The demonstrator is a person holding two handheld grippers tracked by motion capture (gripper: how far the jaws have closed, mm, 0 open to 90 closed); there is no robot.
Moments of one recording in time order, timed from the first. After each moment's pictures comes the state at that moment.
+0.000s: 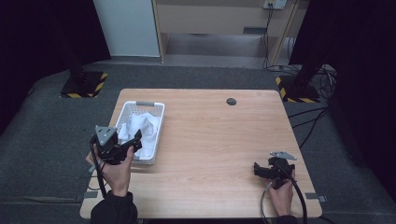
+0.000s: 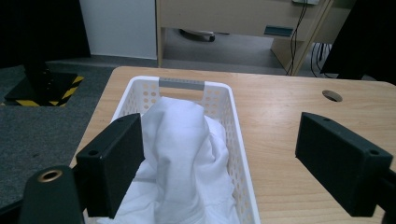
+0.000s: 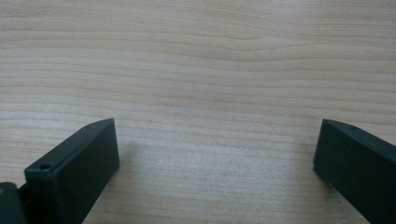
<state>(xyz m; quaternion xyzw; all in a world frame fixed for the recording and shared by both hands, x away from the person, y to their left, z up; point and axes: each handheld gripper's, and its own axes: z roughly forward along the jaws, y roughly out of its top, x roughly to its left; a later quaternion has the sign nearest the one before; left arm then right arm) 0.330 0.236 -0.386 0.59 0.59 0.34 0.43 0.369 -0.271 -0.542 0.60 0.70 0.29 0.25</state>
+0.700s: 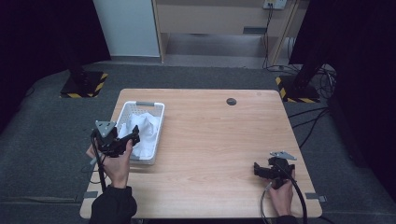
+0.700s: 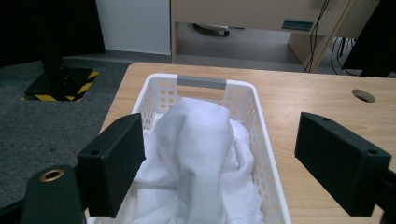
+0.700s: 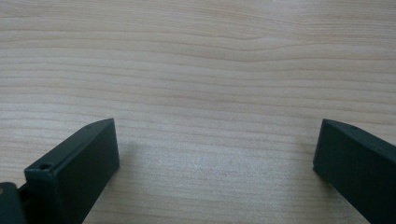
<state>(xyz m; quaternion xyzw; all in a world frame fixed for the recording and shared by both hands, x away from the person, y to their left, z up) 0.354 0.247 -0.398 0.58 0.61 0.35 0.40 0.369 -0.271 -0.542 0.60 0.70 0.29 0.25</state>
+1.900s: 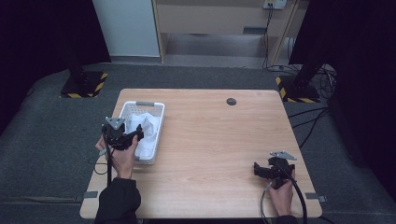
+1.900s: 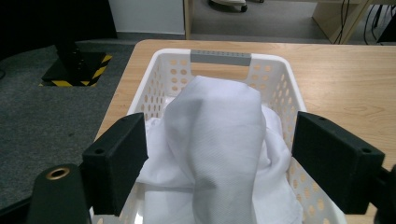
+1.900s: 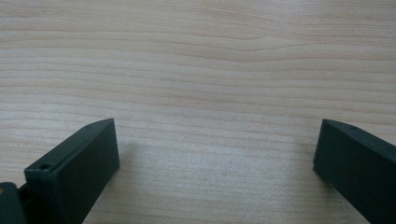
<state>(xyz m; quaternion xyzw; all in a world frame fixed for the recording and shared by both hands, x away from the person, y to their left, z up) 0.395 0.247 -0.434 0.60 0.63 0.35 0.35 0.369 -0.271 -0.542 0.60 0.70 0.29 0.25</state>
